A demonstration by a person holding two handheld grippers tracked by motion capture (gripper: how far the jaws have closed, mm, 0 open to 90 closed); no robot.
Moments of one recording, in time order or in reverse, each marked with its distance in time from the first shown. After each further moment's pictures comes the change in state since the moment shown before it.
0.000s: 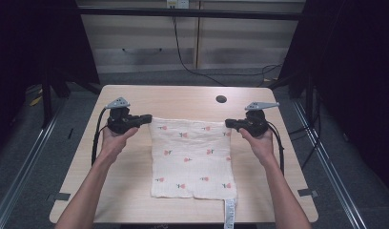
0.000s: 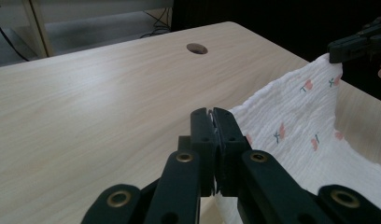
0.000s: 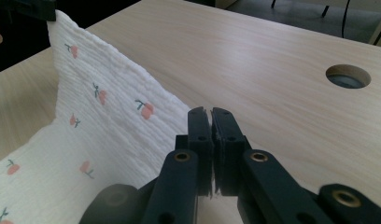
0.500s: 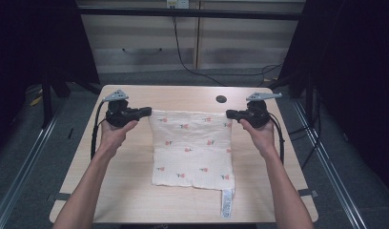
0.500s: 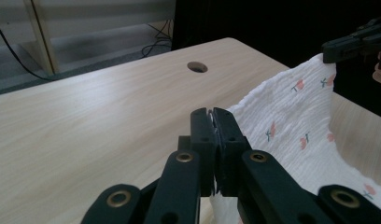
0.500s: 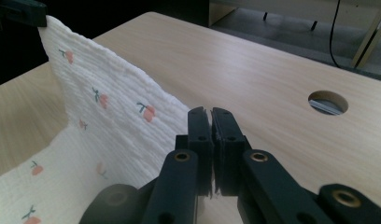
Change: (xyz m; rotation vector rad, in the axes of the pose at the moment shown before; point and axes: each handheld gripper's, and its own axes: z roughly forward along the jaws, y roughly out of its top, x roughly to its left) left arm -0.003 0.024 -0.007 -0.041 0.008 0.015; right arm -0.003 0.028 -0.006 -0.037 -0.027 -0.015
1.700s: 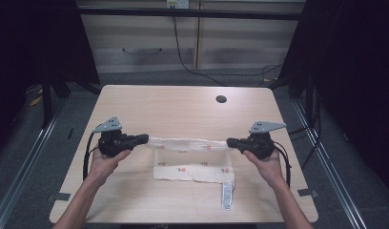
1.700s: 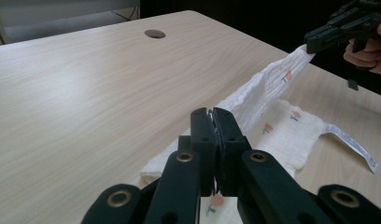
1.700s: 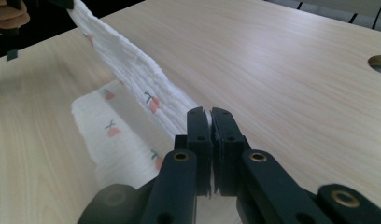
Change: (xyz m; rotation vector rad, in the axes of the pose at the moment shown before) left arm -0.039 -0.068 -0.039 0.060 -0.121 0.062; right arm 0.051 -0.067 -0.036 0.047 0.103 -0.087
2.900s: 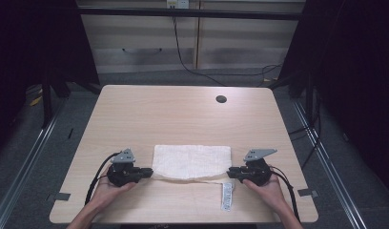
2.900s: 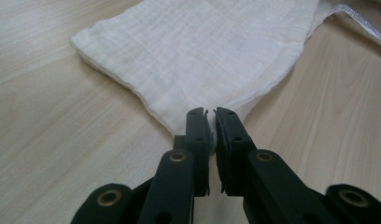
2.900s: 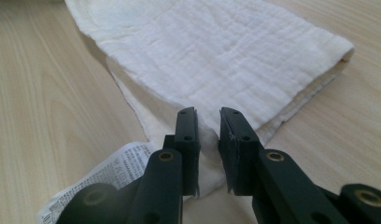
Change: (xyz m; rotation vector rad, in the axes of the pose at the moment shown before) left arm -0.027 -0.075 0.022 0.252 -0.041 0.013; right arm 0.021 -0.072 0.011 0.204 0.038 0.027
